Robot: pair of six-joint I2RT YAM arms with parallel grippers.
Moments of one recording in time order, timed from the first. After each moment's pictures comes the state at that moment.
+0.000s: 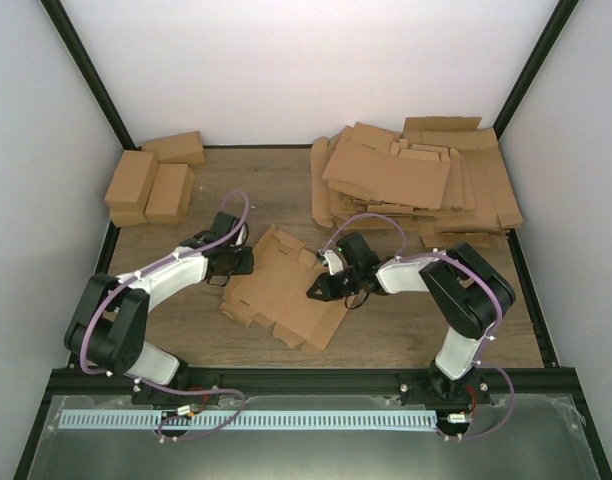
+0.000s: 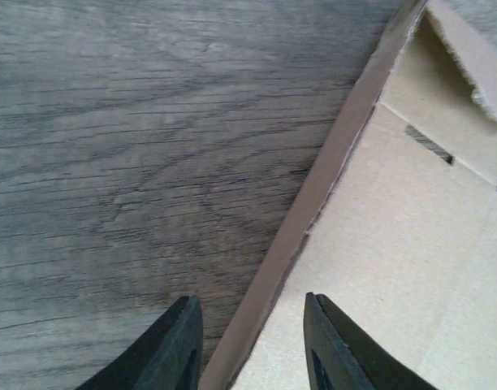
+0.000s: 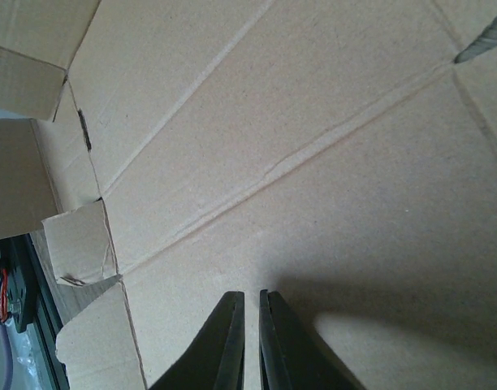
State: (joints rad) left arm -0.42 1.47 0.79 -0.39 0.04 -0.43; right arm 0.65 1.74 0.72 0.08 -0.63 0.43
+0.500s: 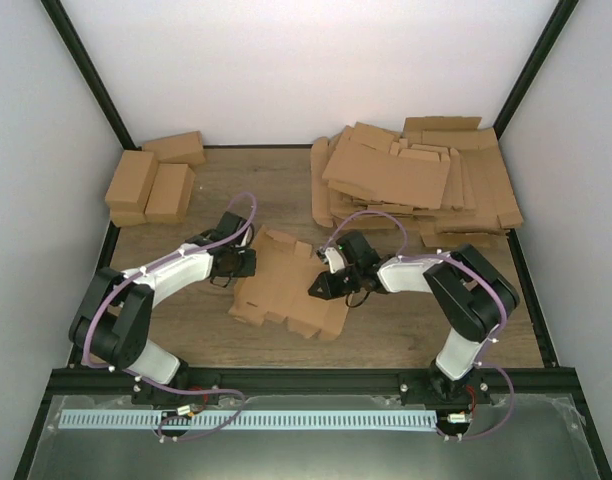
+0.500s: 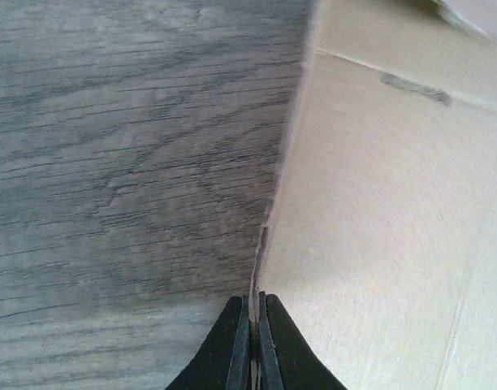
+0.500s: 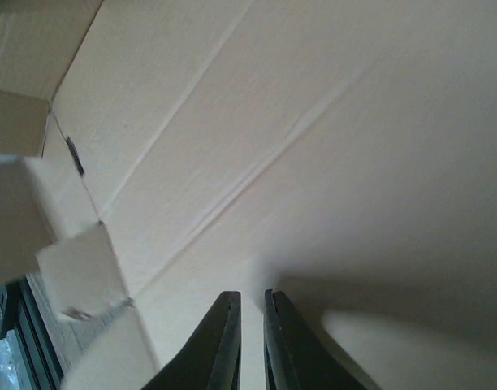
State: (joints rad) left arm -0.45 1.52 0.82 -0.45 -0.02 -0.39; right arm 0.65 1.72 0.73 0.04 -0.59 0.41
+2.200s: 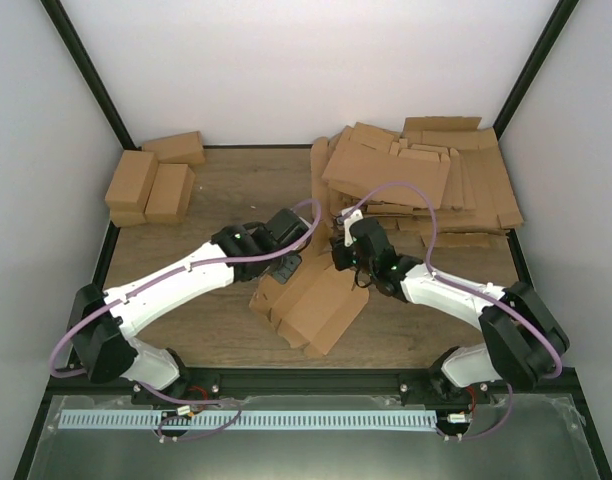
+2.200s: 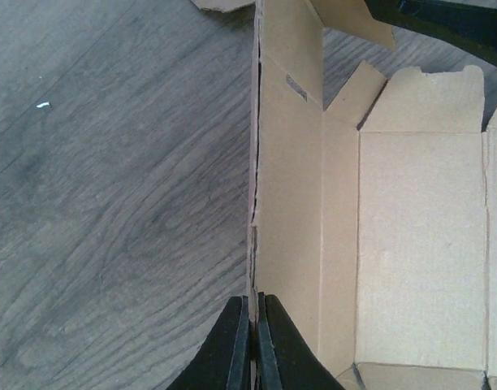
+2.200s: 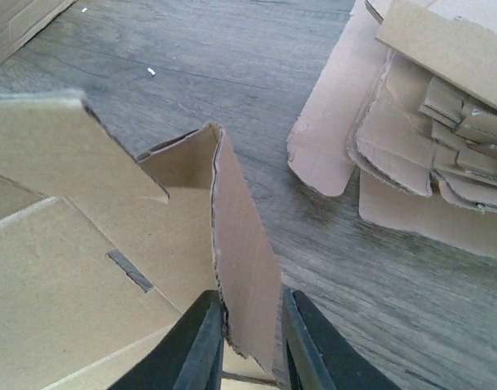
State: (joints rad) left arm -0.91 1.46 1.28 -0.90 -0.28 -0.14; right arm 0.68 1.38 0.72 0.09 0.11 0.22
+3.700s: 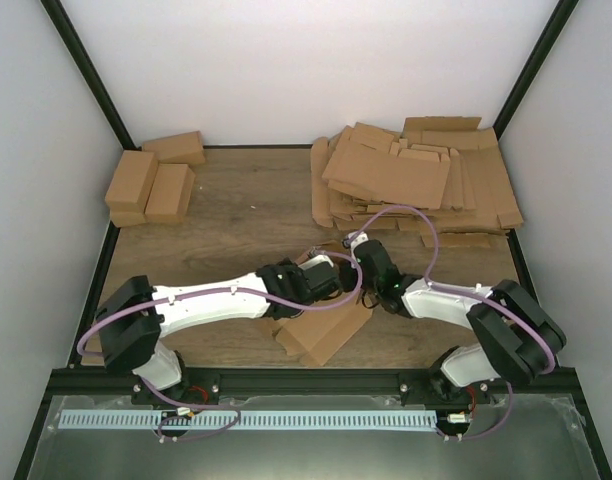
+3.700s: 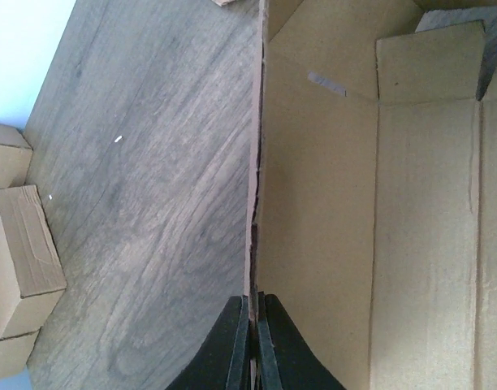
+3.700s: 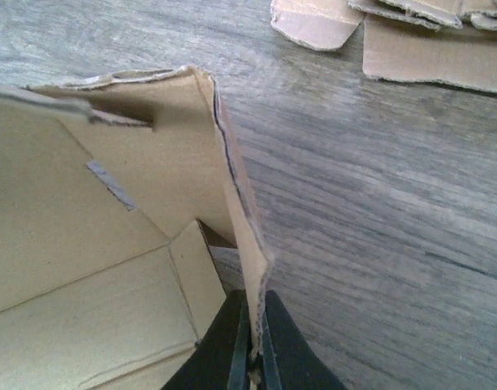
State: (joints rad) left arm -1.15 1.59 1.12 -0.75 -0.73 -0.11; right arm 0.68 1.41 0.53 0.20 0.08 0.29
